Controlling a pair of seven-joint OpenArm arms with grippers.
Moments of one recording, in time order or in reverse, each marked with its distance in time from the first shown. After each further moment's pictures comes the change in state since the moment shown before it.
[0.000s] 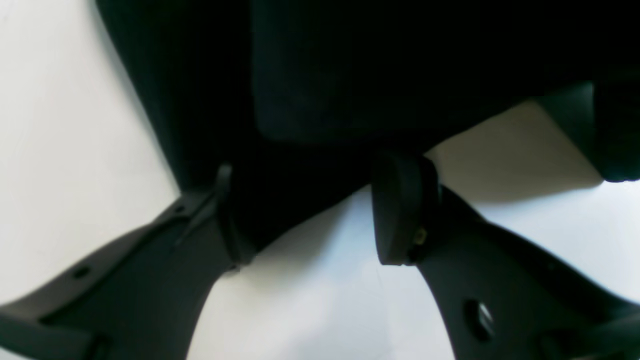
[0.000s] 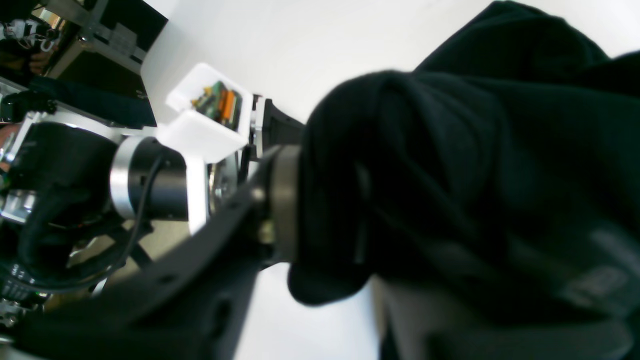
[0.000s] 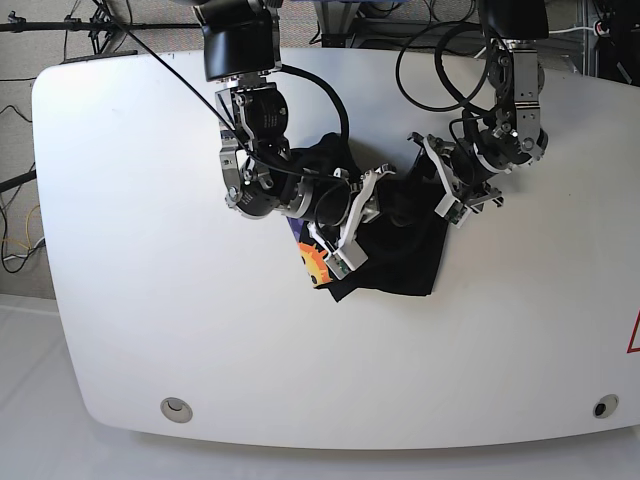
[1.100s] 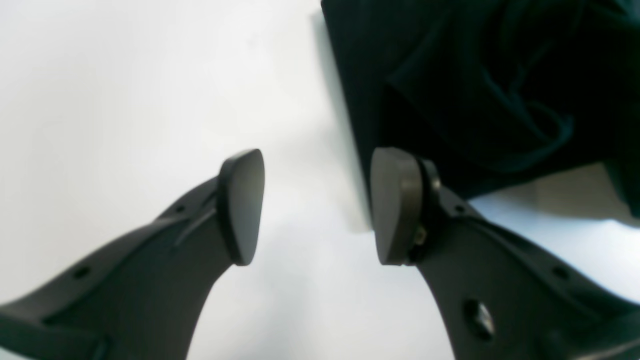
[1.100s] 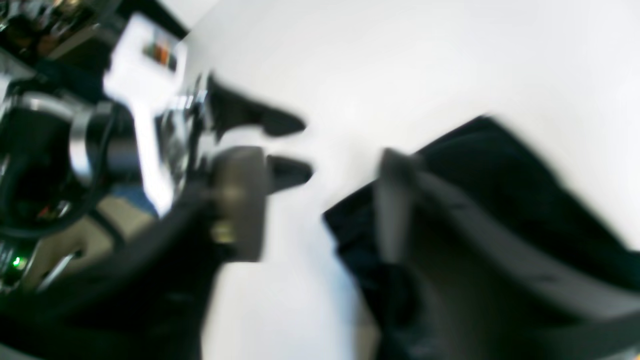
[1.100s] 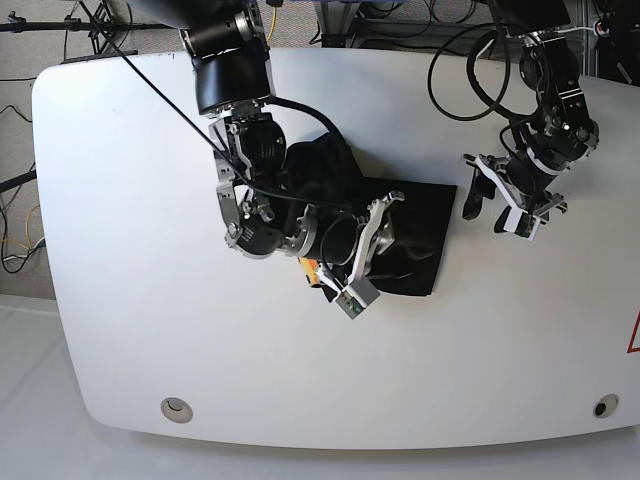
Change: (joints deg) left arm 1.5 -0.4 -14.6 9.2 -3.7 -0.2 2.5; right arm 8.0 2.6 -4.8 1.7 2.6 -0.9 1.1
